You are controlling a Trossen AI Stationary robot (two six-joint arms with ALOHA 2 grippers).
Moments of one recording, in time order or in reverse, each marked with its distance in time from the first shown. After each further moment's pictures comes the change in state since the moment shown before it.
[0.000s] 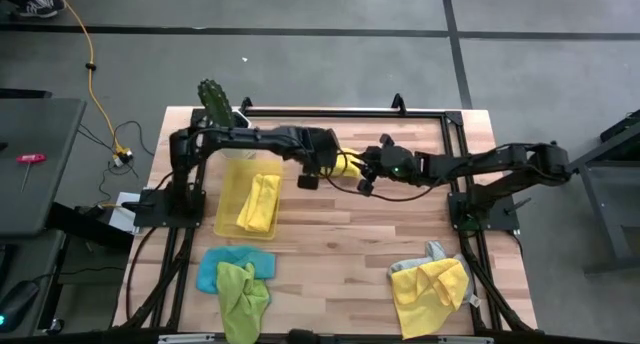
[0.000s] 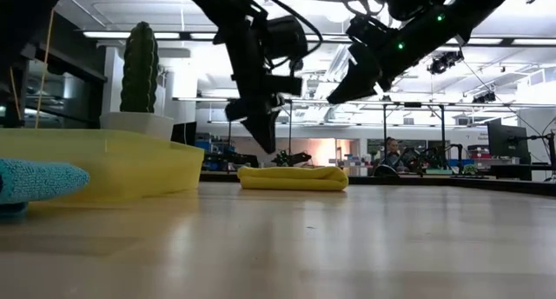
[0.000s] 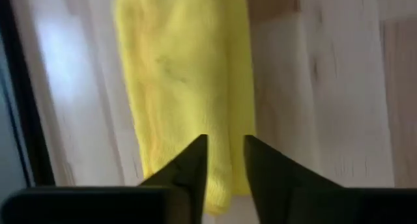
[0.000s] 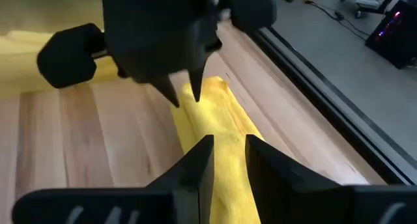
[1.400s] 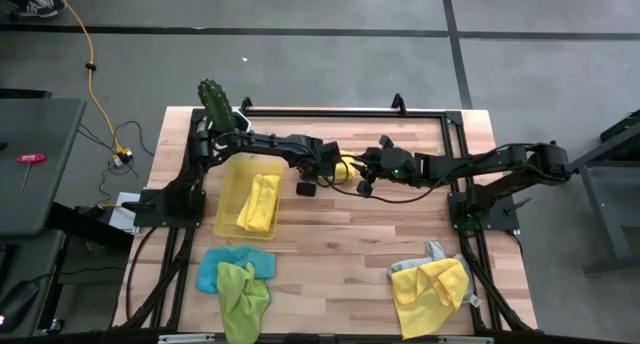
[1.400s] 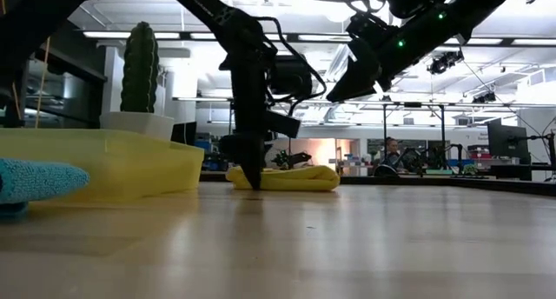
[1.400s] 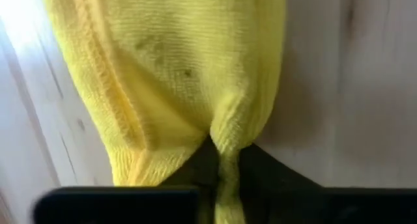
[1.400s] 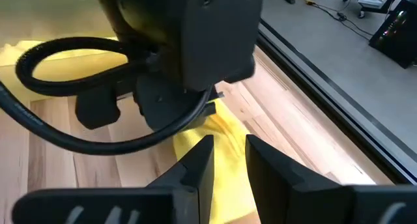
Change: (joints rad) left arm -0.014 0.143 0.006 -0.064 -0.011 -0.100; right arm 0.012 0.000 0.000 0.012 0.000 0.024
